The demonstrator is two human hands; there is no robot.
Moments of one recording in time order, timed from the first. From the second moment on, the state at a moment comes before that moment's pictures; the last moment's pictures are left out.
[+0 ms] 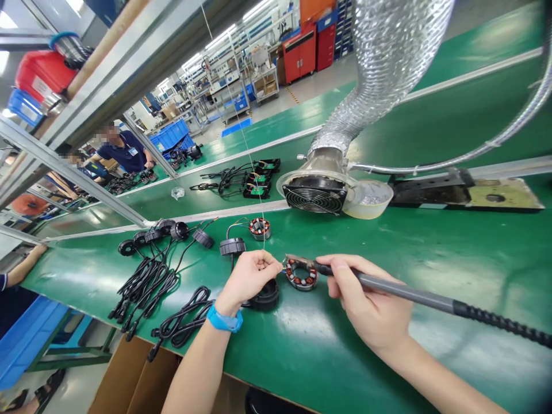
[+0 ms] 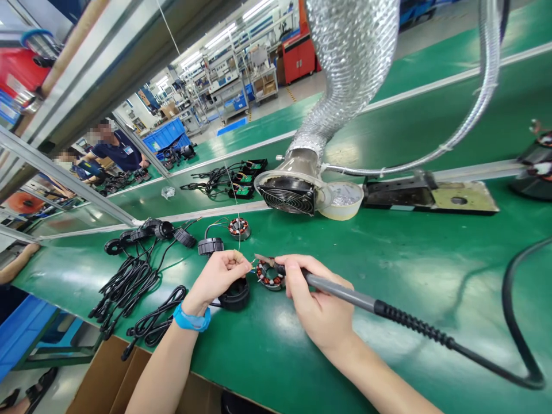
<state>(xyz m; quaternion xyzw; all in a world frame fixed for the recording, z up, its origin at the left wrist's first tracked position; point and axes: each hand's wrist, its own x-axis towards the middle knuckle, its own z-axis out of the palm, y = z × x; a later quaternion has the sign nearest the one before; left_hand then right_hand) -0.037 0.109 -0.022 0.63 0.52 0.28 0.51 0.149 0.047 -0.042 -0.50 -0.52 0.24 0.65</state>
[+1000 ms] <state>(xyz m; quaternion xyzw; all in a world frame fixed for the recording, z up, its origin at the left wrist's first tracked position) -0.034 0.109 -0.026 0.64 0.50 0.30 0.50 0.129 0.080 -0.069 -0.44 -0.68 0.15 0.56</state>
